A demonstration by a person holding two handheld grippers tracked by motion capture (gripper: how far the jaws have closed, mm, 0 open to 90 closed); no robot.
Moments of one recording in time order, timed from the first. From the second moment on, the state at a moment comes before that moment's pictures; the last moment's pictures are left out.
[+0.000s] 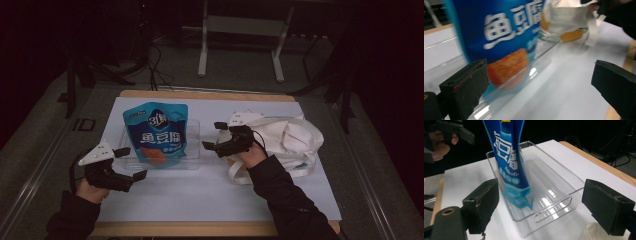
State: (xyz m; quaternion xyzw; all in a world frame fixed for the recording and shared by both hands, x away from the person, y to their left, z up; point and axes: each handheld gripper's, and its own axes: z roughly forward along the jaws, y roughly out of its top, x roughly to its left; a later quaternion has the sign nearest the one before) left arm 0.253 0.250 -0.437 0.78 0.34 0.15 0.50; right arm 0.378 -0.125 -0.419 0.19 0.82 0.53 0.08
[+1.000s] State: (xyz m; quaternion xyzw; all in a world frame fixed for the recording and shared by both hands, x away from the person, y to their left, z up) left arm 0.248 0.141 -0.433 0.83 0.20 0.07 0.51; right arm 0.322 -0.212 -0.424 0.22 0.80 0.54 0.13
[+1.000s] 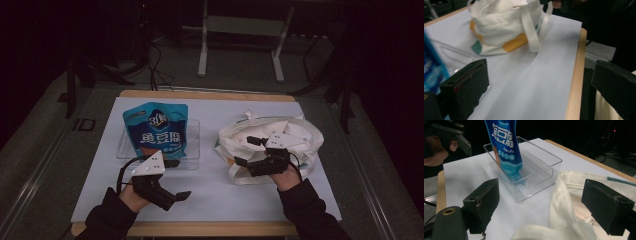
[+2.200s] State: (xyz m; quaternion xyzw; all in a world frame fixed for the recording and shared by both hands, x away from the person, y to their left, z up) left arm 0.259 0.093 -0.475 0.86 0.14 0.05 0.49; right arm 0.269 -0.261 -0.445 0.24 0.80 0.52 0.21
